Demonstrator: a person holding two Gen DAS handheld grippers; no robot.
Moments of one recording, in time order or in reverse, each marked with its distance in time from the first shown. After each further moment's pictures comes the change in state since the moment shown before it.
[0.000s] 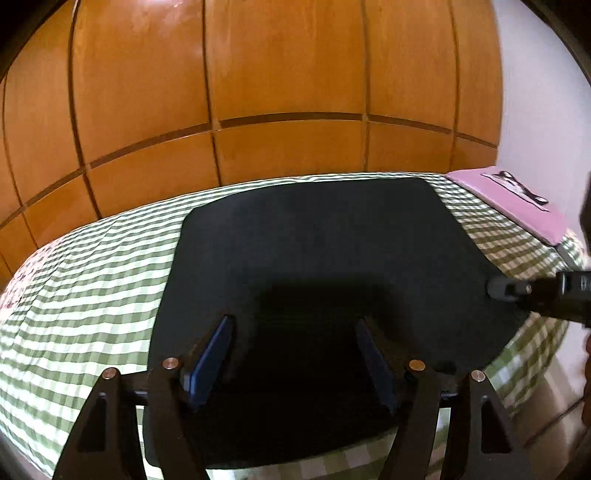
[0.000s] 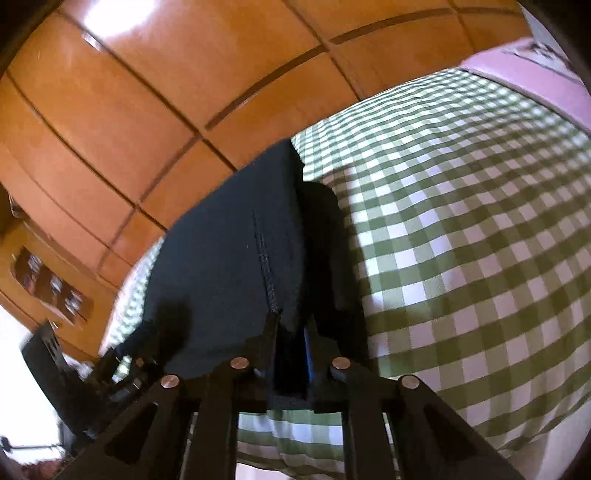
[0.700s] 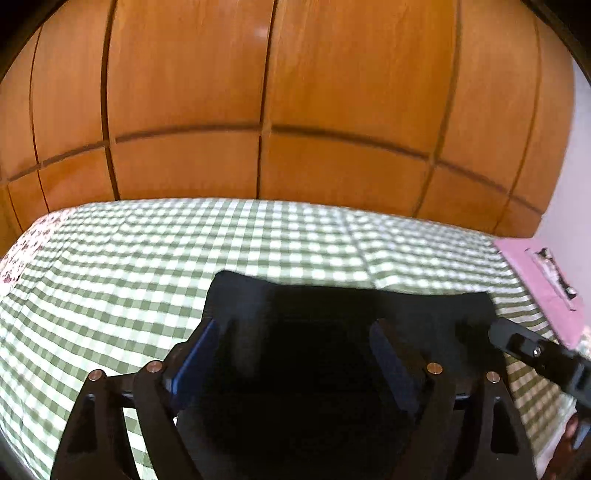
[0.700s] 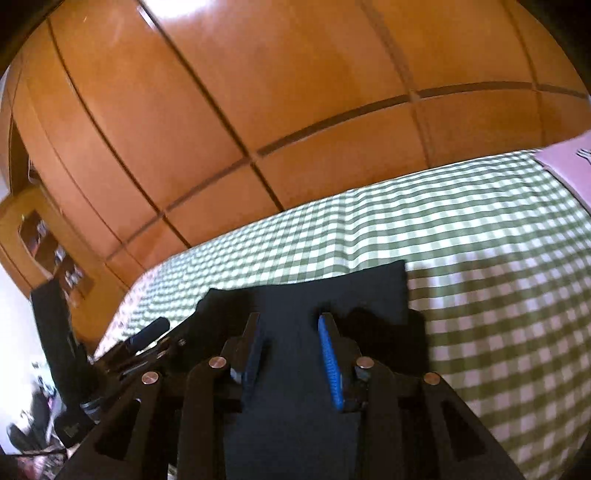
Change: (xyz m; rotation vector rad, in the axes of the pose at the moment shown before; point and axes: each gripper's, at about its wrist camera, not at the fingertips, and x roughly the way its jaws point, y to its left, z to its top) left arm 0.050 0.051 0.081 -0.240 0.043 0.091; right arm 0.043 0.087 0.079 -0.237 -0.062 -0.005
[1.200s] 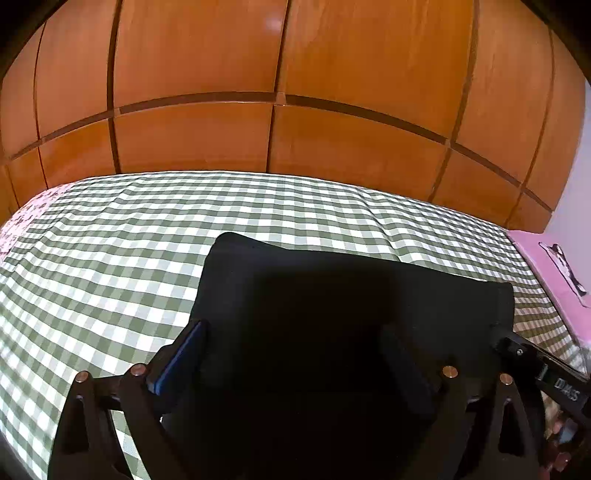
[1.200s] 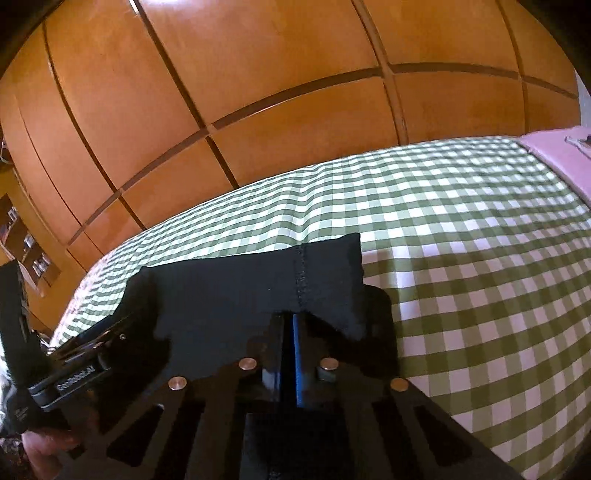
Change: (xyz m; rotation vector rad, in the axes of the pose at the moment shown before) left arm 0.027 0.020 -0.038 -0.034 0.009 -0.011; right arm 0.041 -0.042 -0.035 -0.027 0.008 -0.135
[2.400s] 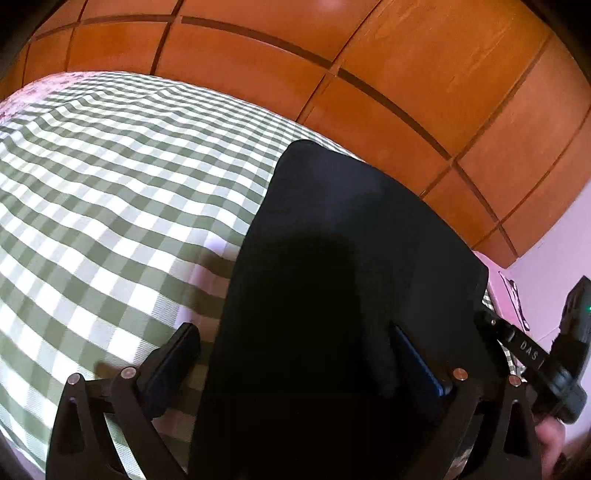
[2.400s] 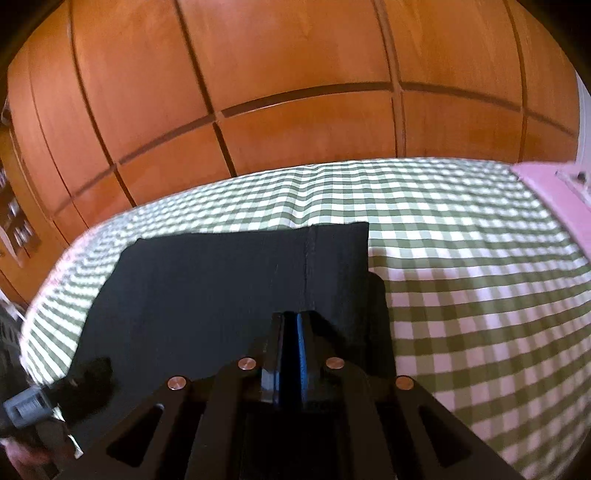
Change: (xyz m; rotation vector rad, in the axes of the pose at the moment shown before) left arm -0.040 0.067 -0.065 -0.288 0.128 -0.168; right arm -0.017 0.027 -0.011 -0.125 0.017 -0.113
